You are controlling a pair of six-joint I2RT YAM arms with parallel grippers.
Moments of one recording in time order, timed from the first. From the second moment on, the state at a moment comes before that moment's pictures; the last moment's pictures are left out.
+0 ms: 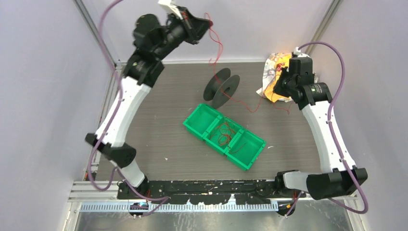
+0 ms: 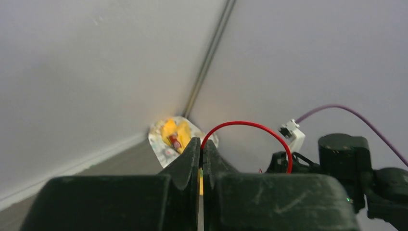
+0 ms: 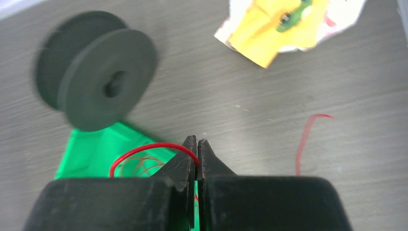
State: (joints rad) left arm -0.55 1.62 2.18 -0.29 0.21 -0.37; right arm 0.16 1.25 1.51 -0.87 0.12 0.39
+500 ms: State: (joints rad) left arm -0.66 2.08 2.17 -0.05 0.55 -0.52; right arm -0.10 1.18 1.29 -0.87 0.07 0.52
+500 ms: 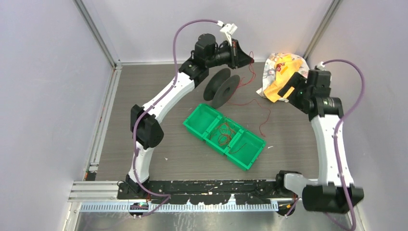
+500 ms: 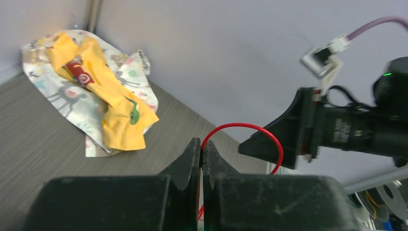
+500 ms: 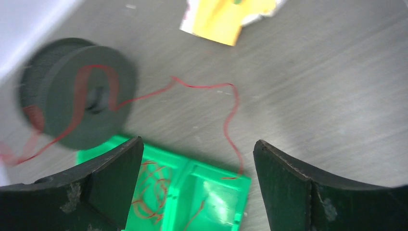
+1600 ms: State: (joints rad) left arm -0.70 1.97 2.16 -0.12 0.53 -0.41; right arm 0.25 1.20 1.51 -0.49 -0.29 0.50
